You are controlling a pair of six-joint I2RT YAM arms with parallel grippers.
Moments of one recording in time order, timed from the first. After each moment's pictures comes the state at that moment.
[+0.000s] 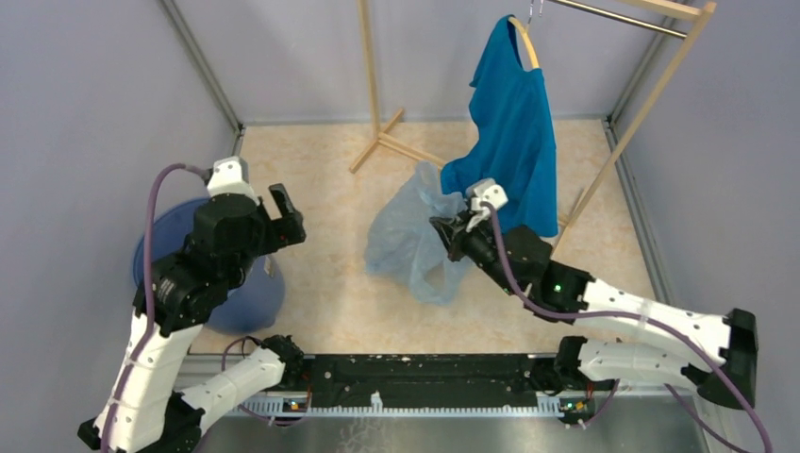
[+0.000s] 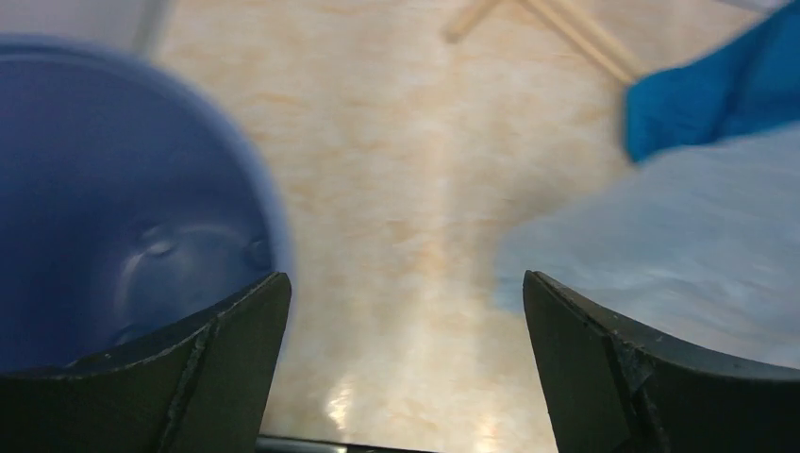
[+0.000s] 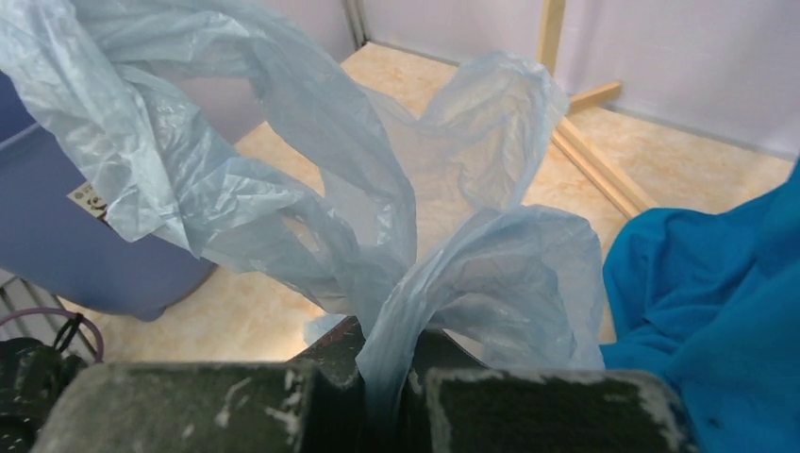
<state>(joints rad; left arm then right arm) -0.56 0.86 1.46 -1.11 -0.41 -0.52 1.12 1.02 0.84 0.15 0.42 0.14</state>
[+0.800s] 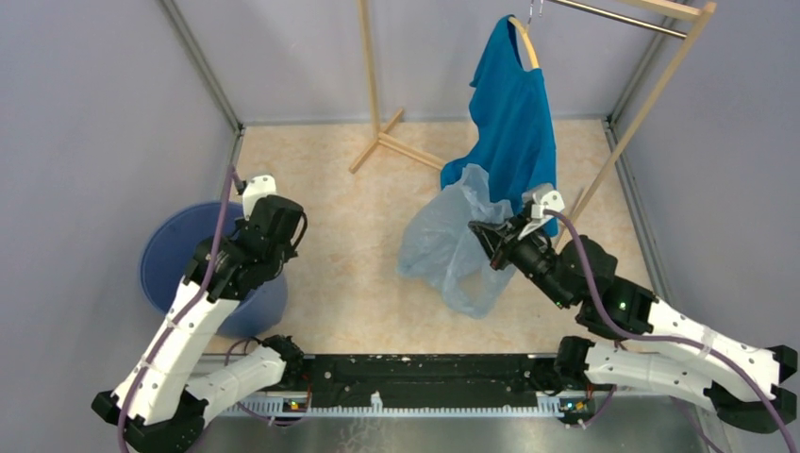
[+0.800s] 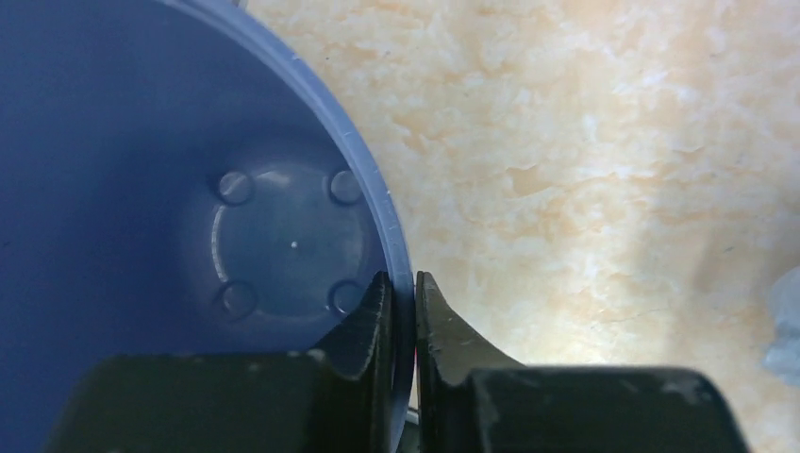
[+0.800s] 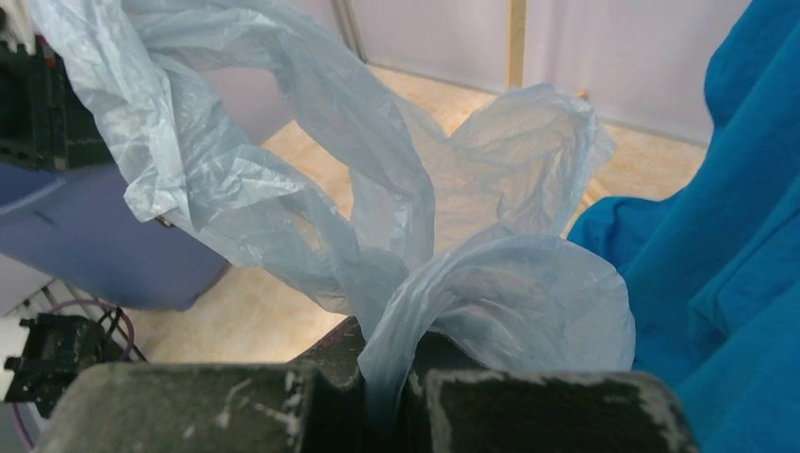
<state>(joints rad) -0.56 0.91 1.27 -1.28 -0.68 -0.60 1.12 0.68 0.83 -0.13 0.43 0.17</state>
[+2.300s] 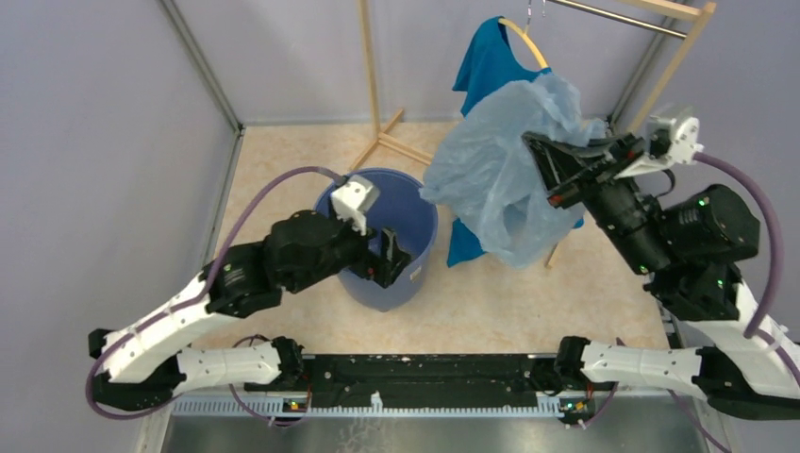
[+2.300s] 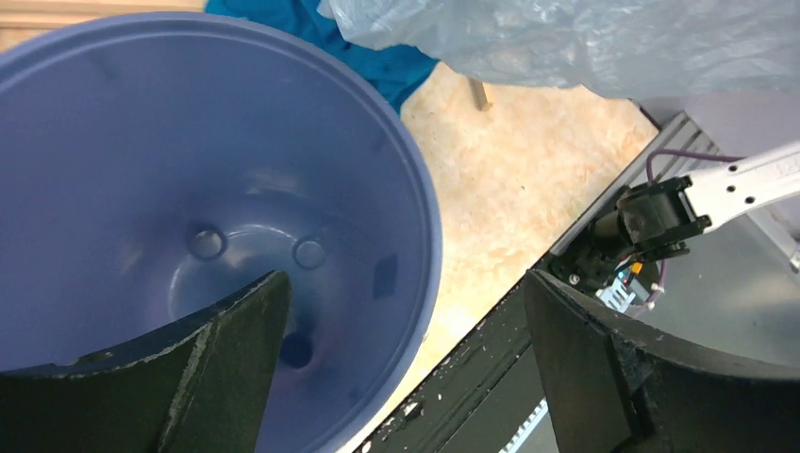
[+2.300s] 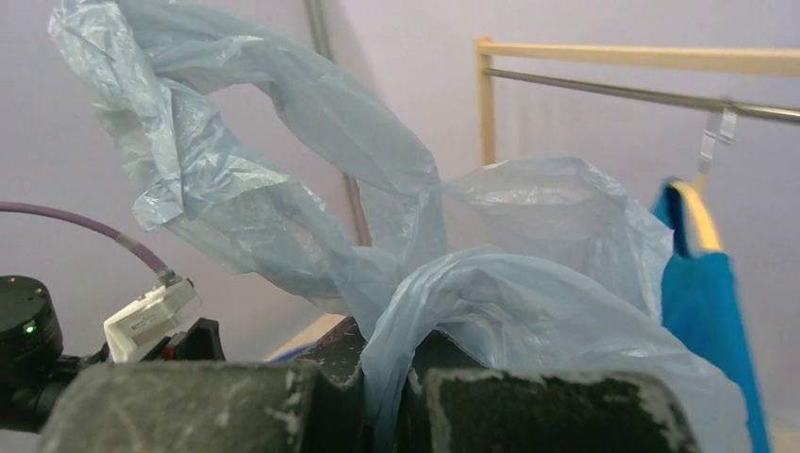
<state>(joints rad) -1.14 0.98 1.31 -0.73 -0.24 -0.39 1.12 0.81 1.46 -0.21 0.46 -0.05</state>
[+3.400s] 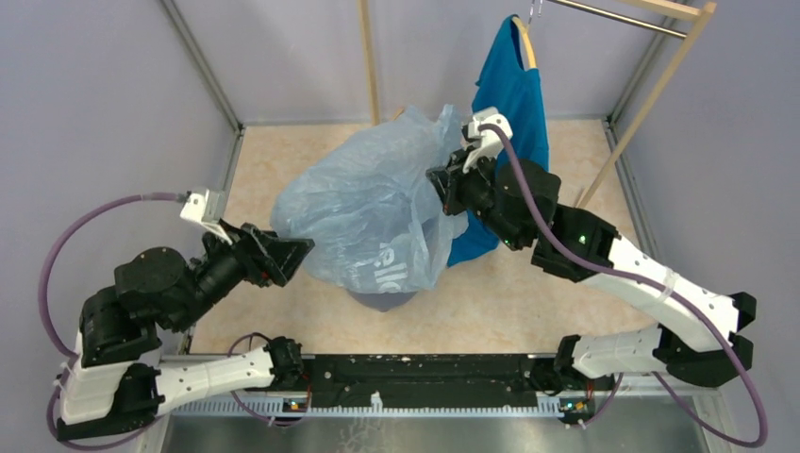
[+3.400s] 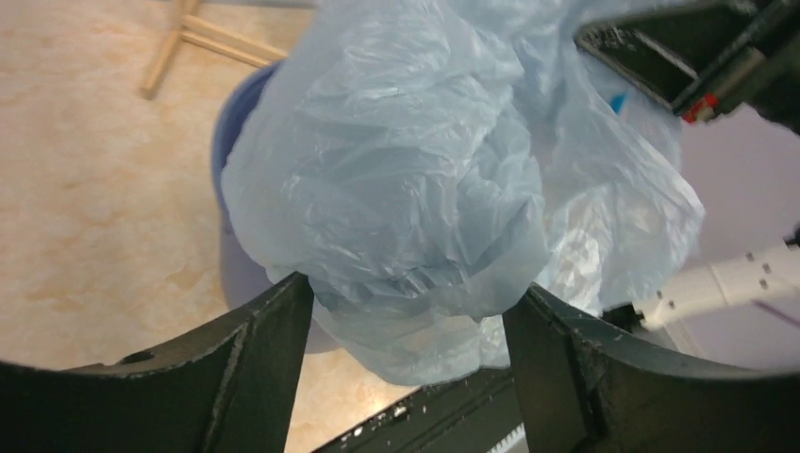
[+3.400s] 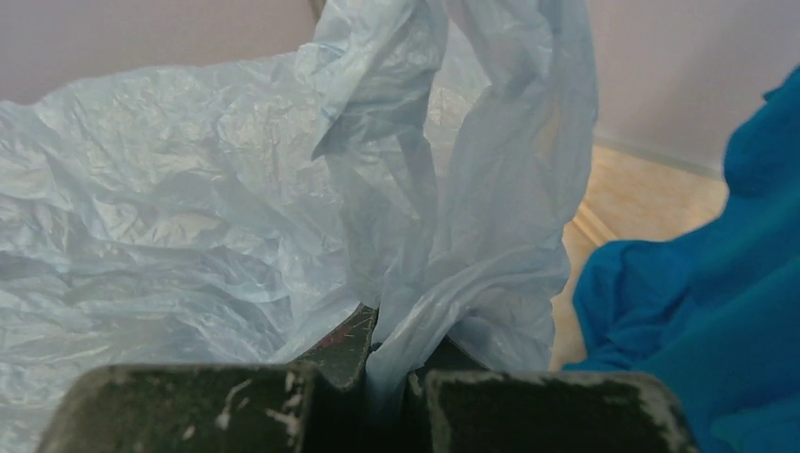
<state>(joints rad) -1.14 0.58 1.42 -1.00 -0.48 -0.55 1.12 1.17 1.48 -0.38 0.46 0.23</state>
